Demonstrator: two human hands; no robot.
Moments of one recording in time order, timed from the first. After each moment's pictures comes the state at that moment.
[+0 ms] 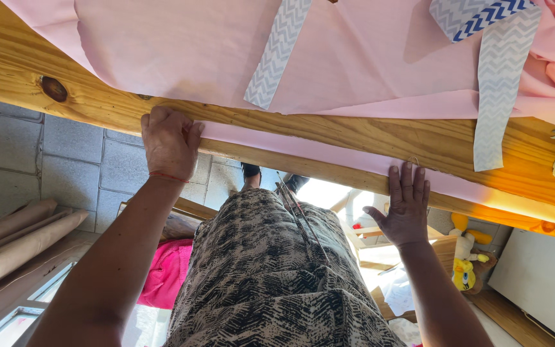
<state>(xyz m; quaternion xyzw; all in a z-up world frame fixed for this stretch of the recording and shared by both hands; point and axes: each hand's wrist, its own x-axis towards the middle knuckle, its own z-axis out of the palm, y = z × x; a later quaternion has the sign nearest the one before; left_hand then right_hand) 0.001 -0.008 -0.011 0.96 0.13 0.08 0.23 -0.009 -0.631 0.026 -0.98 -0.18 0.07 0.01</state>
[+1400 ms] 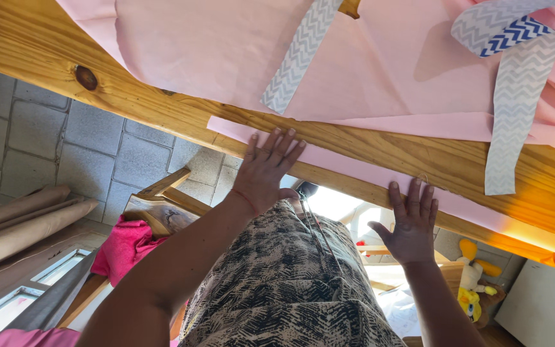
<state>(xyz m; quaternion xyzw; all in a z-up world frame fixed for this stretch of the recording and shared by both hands) -0.011 -0.180 0.040 0.98 -0.12 -0.10 0.13 -0.006 -0.626 0.039 -0.98 -0.20 0.07 0.01</state>
